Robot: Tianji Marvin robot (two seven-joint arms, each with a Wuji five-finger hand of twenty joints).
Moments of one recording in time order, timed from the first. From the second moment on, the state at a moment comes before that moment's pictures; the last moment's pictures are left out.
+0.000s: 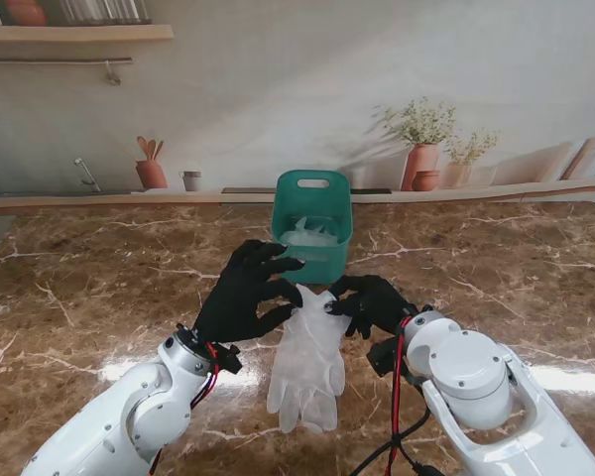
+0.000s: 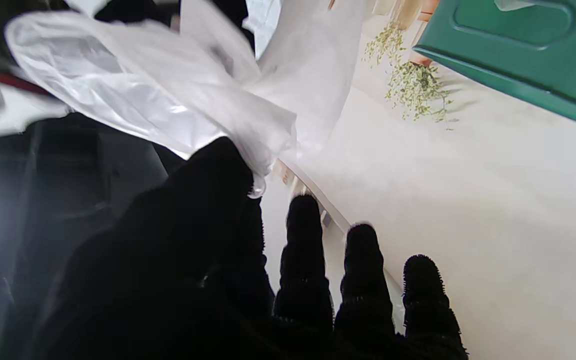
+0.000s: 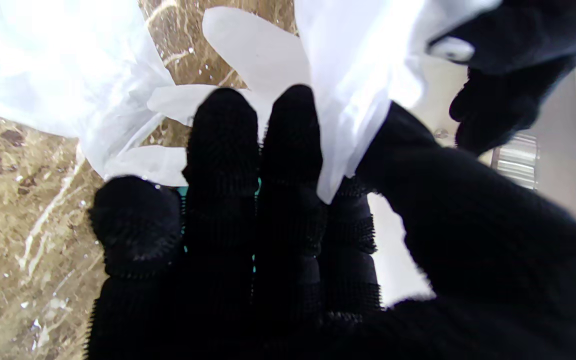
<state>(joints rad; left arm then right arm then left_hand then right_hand) 1.53 -1.14 -1.02 -1.56 0.87 -0.49 0.57 -1.70 -1.14 1.29 -1.98 -0.01 0.48 0.15 0.81 -0.41 0.64 -0.16 0.74 -0.20 0.83 0.52 0.61 -0.05 0.34 0.31 0.30 0.02 0.27 0.54 -0.07 0.05 0.37 0.84 0.56 -0.75 1.11 -0.23 0.89 -0.17 0.91 0.68 1.37 -0.08 0.64 0.66 1.27 0.01 0.86 0.66 0.90 0.10 1.55 0.61</state>
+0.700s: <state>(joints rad) 1.56 -1.18 -1.02 -1.64 0.49 -0.41 0.31 -1.85 -1.11 1.38 -1.98 -0.16 0.39 0.16 0.82 -0.39 0.63 -0.20 0.72 -0.15 0.82 0.75 1.19 0.01 0.43 0.42 0.77 0.11 0.47 0.67 -0.02 0.11 0.85 0.80 0.38 -0.55 0.97 -0.10 0.69 -0.04 0.40 0.68 0.77 0.01 0.37 0.54 0.71 0.04 0.55 0.59 0.37 0.08 1.17 0.67</state>
